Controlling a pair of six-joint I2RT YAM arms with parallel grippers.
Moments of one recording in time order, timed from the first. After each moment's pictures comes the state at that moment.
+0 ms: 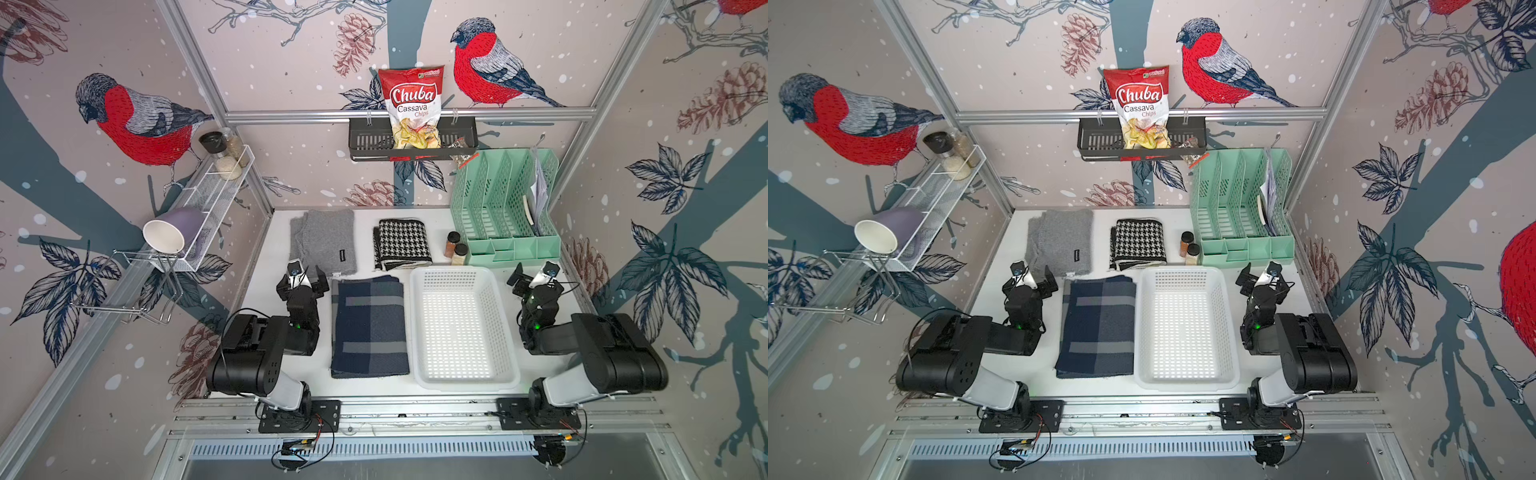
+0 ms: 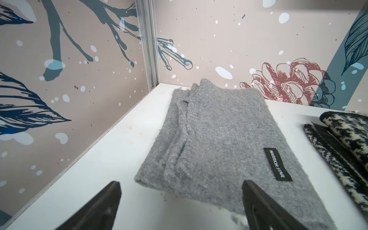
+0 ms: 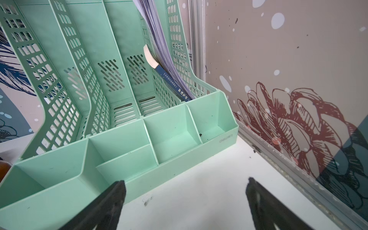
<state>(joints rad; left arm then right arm) -0.07 1.53 0.24 1.13 -0.37 -0.07 0.05 1.51 0.21 1.17 0.37 0.11</state>
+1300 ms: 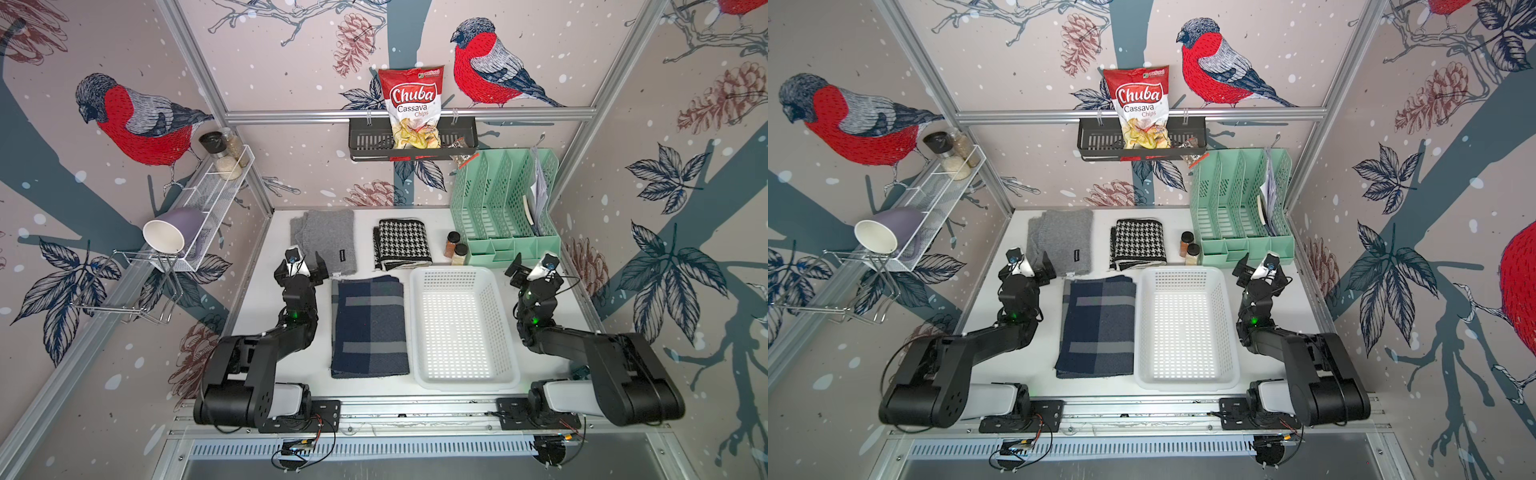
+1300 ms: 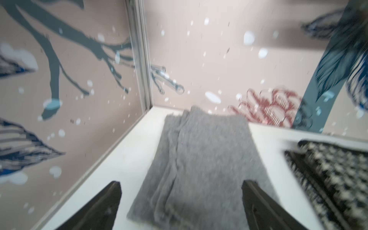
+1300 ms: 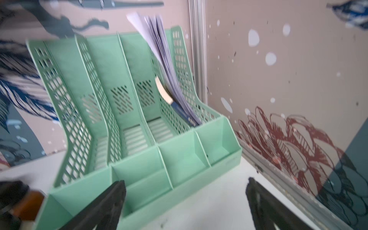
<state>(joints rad) -0.08 1.31 0.37 0.91 -0.33 -0.05 0.17 1.29 0.30 0.99 0.53 0.10</state>
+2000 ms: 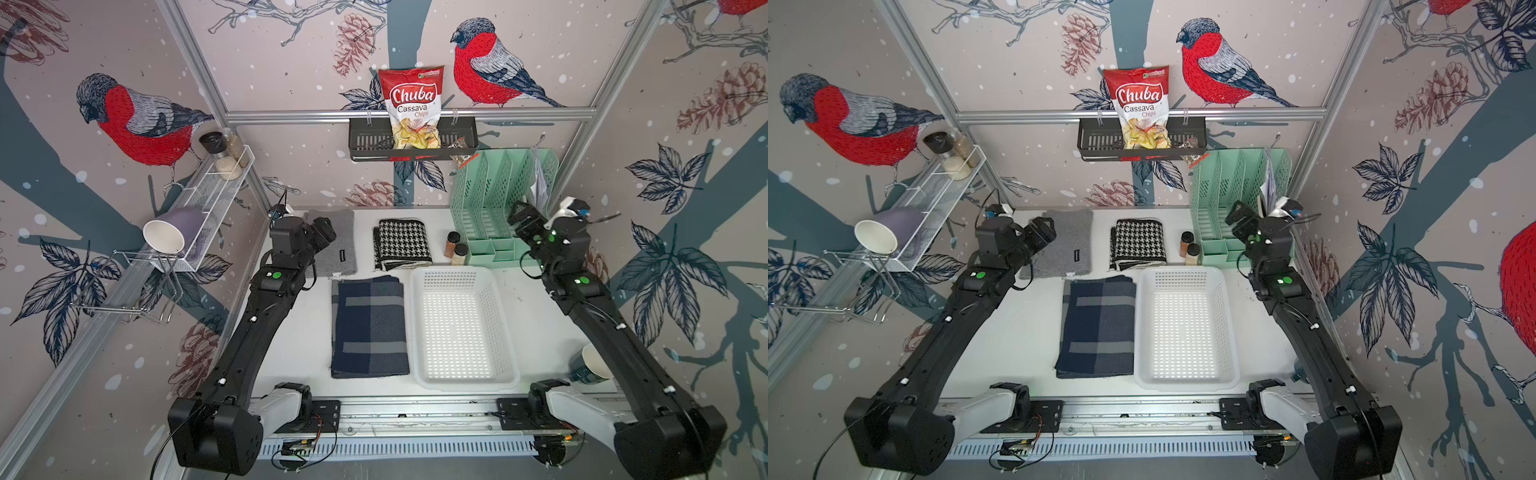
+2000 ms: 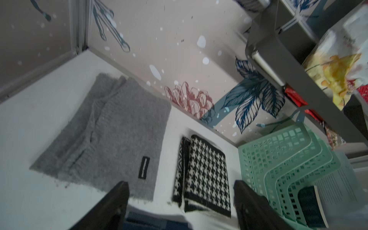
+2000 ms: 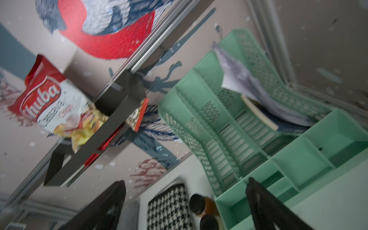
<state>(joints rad) -0.14 1.16 1.08 -0.36 -0.04 -0.68 0.31 1.12 1.08 -0.17 0.22 0.70</state>
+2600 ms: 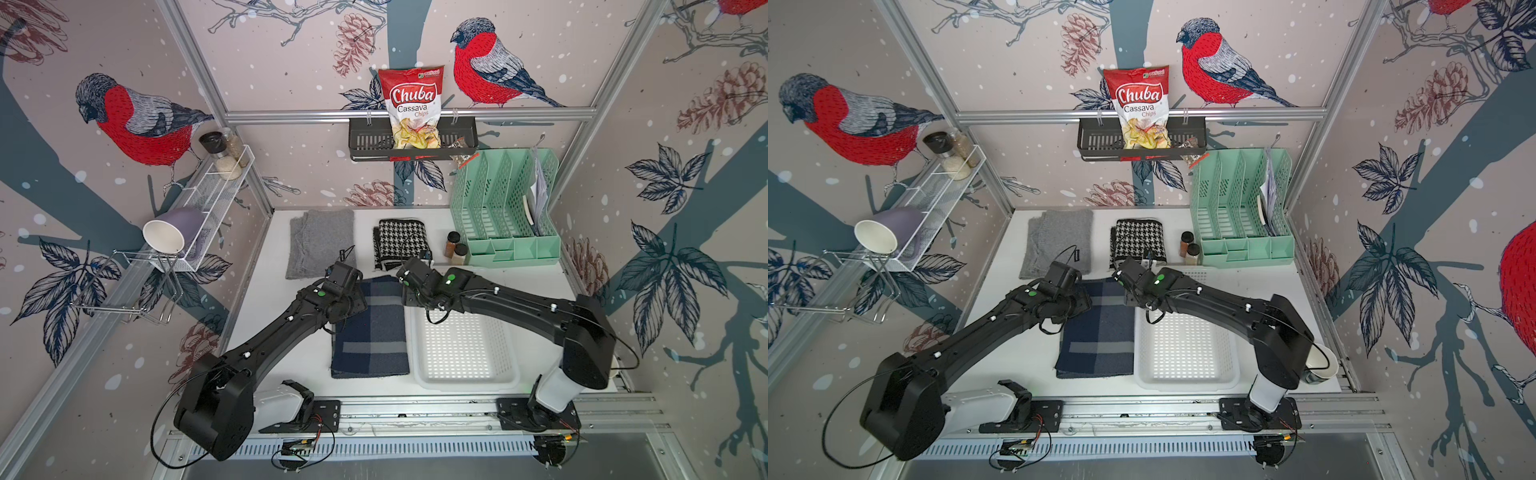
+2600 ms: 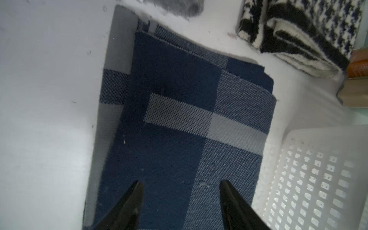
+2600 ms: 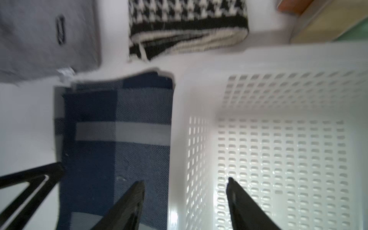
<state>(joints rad) -0.49 1.25 0.80 -0.64 -0.05 -0.84 1.04 1.71 1.33 -0.75 0.30 0.89</state>
